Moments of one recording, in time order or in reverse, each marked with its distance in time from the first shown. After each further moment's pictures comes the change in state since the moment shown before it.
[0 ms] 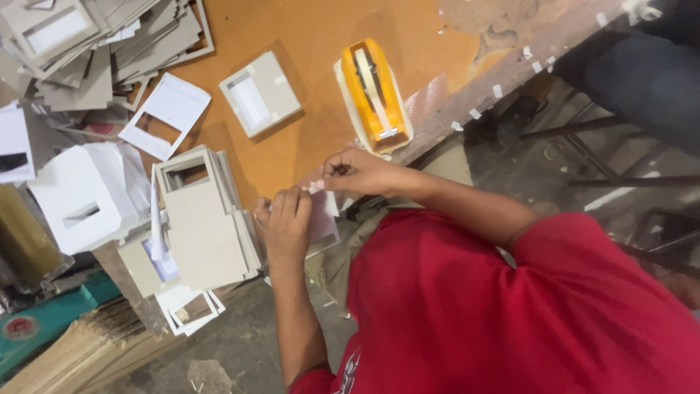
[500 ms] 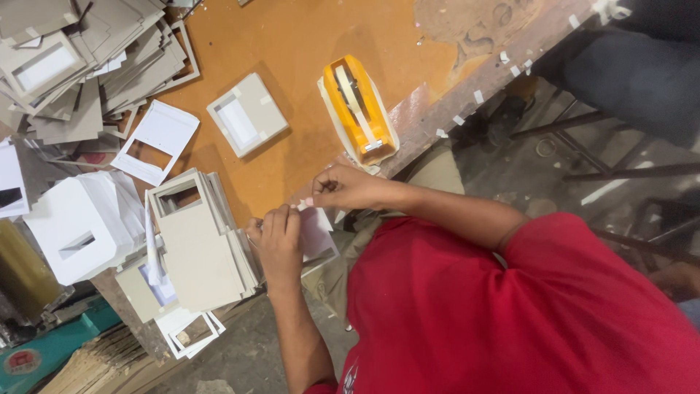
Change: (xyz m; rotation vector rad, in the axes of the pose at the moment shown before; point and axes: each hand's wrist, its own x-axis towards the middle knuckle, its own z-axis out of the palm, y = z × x) left_hand -0.003 0.000 0.010 -0.019 0.004 -0.050; right_hand 0.000 0.000 0.005 -0.052 0.041 0.077
